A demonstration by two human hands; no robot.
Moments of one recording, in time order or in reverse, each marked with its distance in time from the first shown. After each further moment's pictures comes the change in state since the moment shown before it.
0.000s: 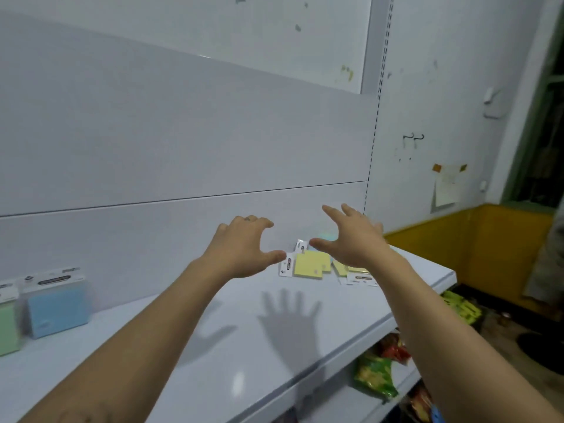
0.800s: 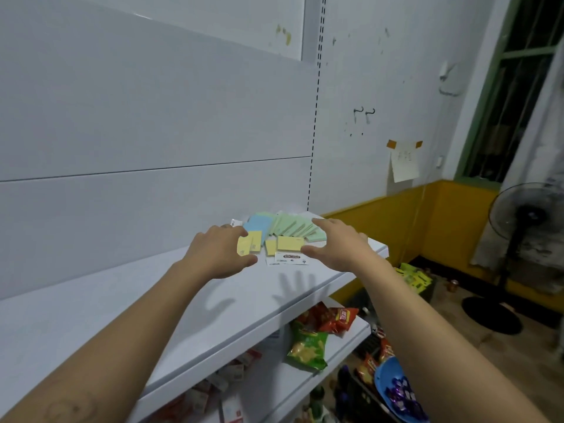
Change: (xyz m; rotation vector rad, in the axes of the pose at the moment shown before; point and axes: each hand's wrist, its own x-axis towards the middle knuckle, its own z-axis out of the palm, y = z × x) left_hand 0.049 0.121 0.097 0.018 -0.159 -0.067; right_hand -0.006 0.176 0.014 0.024 -0.099 0.081
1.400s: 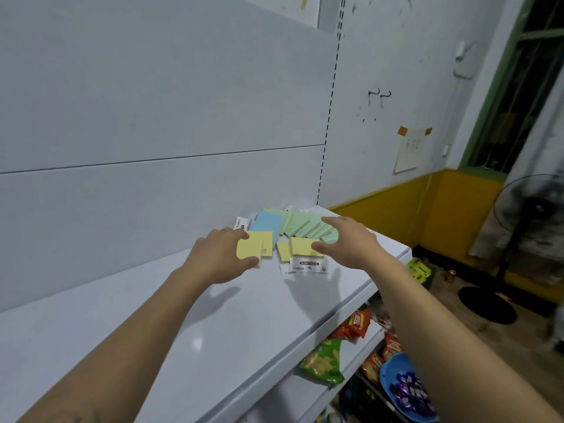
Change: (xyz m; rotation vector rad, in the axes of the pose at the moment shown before) left_hand 0.067 -0.056 0.041 -0.125 -0.032 0.000; right_hand 0.079 -0.008 0.037 0.048 -0.031 0.068
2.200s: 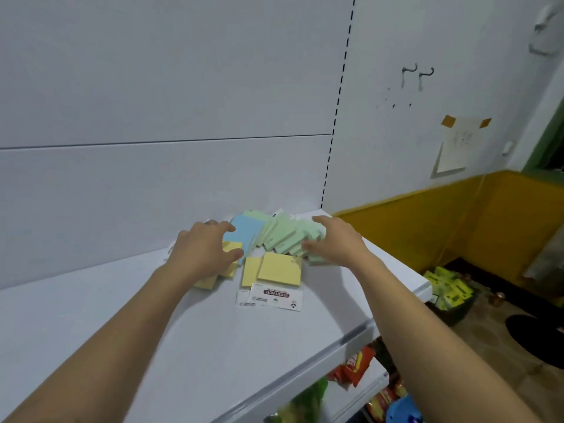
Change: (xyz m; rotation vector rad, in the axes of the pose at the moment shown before) left_hand 0.110 0.039 0.064 0.088 0.085 -0.205; right_hand 0.161 0.087 0.045 0.114 -0.085 -0.123
